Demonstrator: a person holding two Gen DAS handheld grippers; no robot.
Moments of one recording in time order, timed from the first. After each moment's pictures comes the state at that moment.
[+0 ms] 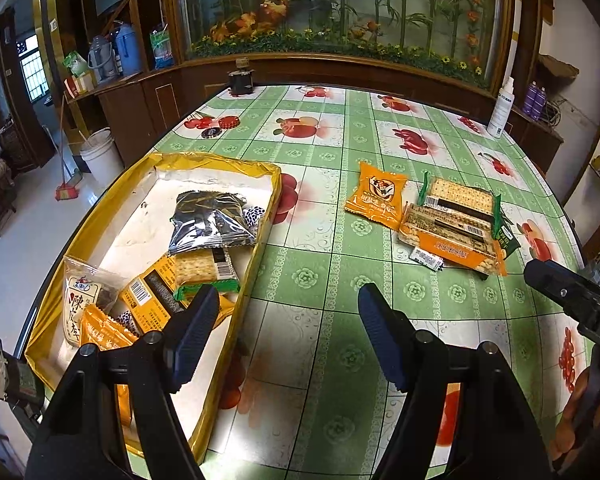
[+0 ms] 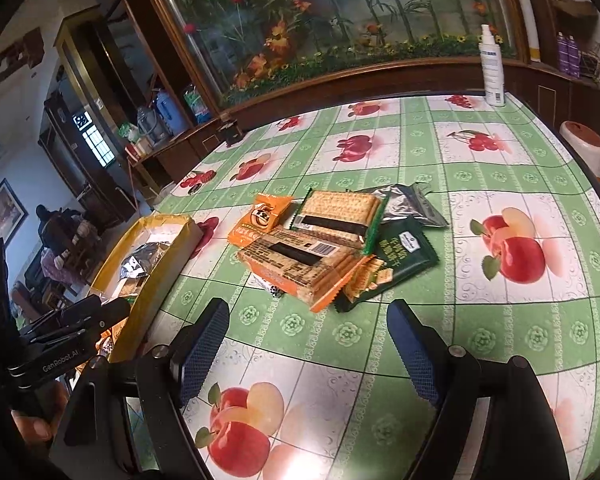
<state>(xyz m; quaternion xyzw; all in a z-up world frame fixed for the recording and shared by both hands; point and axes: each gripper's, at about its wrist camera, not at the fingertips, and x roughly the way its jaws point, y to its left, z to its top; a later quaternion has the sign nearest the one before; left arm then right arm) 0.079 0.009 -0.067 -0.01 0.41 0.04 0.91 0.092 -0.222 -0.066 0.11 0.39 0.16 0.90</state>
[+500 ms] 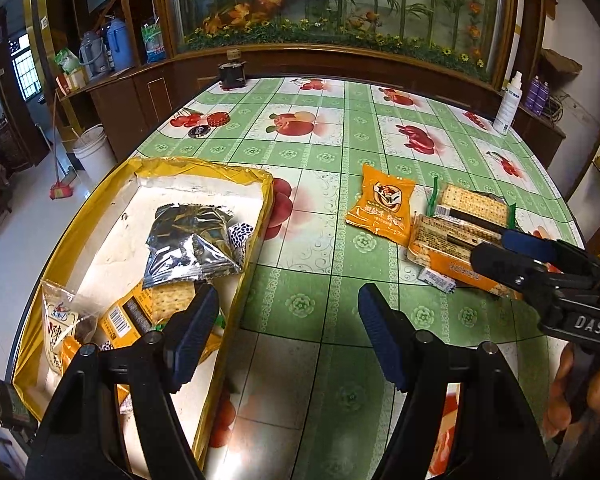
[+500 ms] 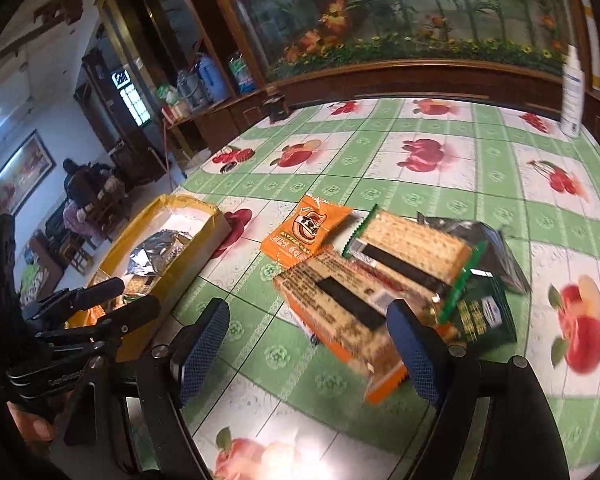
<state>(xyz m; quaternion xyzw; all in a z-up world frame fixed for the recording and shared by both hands) 0.116 0.008 -0.075 0.00 0.43 0.03 0.90 0.158 -0.171 -0.074 0.05 0.41 0.25 0.87</state>
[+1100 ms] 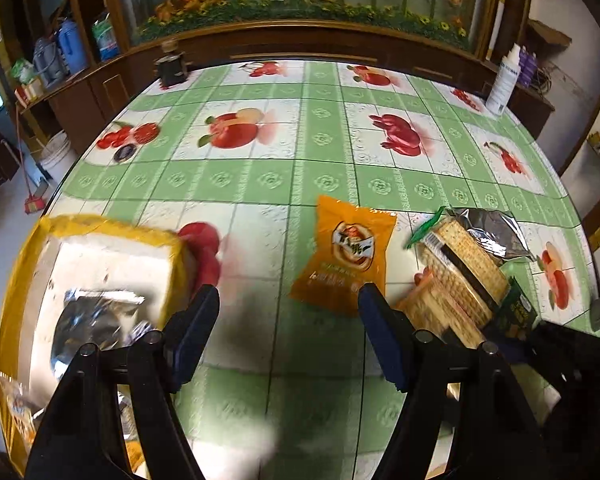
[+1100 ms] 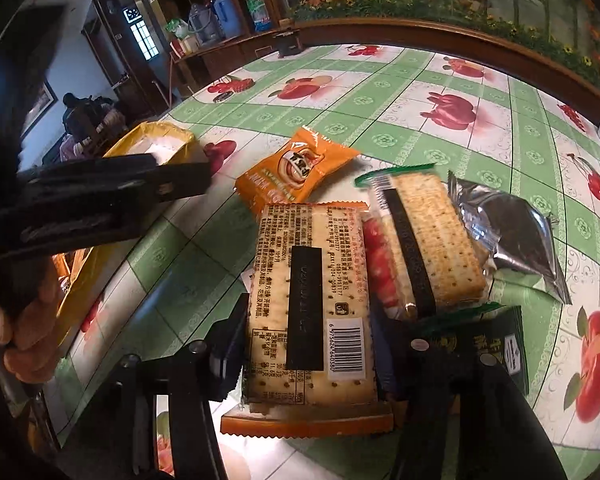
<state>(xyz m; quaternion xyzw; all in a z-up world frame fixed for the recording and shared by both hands) 0.214 -0.039 -0.093 0.03 0.47 -0.02 0.88 0.172 -0.159 -0.114 -0.03 0.48 0.26 0.83</state>
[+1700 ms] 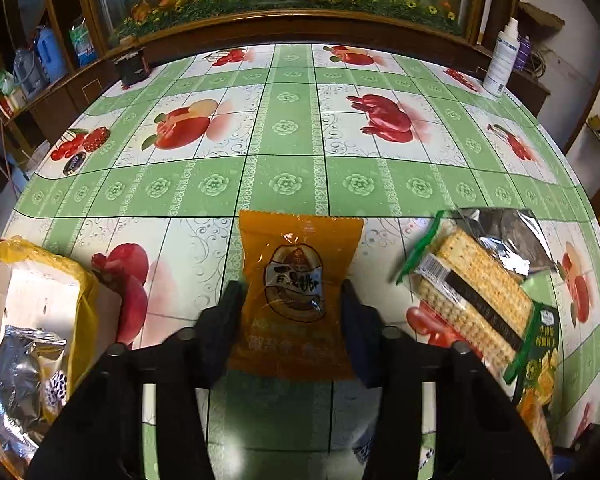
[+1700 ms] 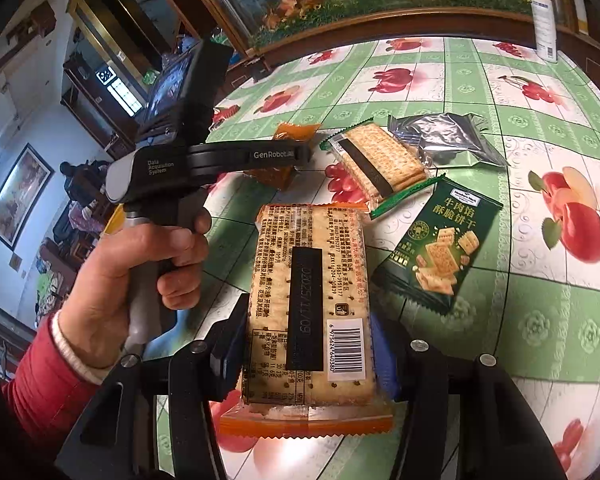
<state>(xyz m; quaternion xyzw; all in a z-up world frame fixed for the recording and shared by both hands) 0.242 -0.068 -0.126 0.04 0.47 -0.04 0.88 0.101 -0.219 -0.099 0.11 0.47 0.24 0.84</state>
